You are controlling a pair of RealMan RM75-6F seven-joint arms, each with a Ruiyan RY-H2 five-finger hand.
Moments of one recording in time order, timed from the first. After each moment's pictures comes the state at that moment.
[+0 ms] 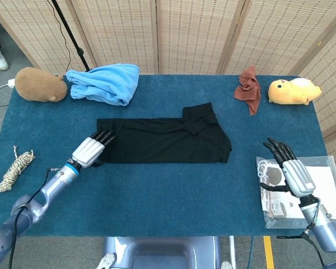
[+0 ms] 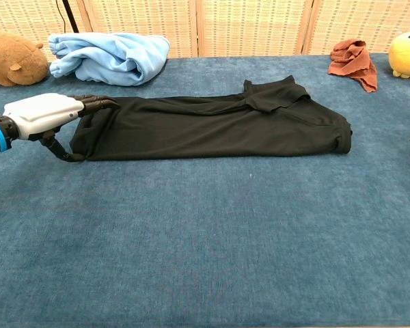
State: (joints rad) left arm -0.73 -1.81 0.09 -0.49 1.65 1.04 -0.47; right arm 0.34 -1.22 0.04 -1.32 -1.59 1.35 0.51
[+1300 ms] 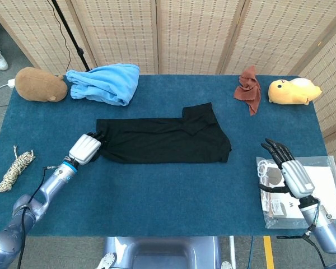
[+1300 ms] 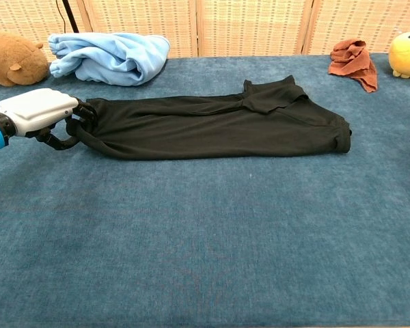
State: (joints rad) left arm -0.72 -1.88 0.09 -0.32 1.64 1.06 -0.48; right arm 0.34 -1.21 0.03 -1.33 -1.62 1.37 0.55
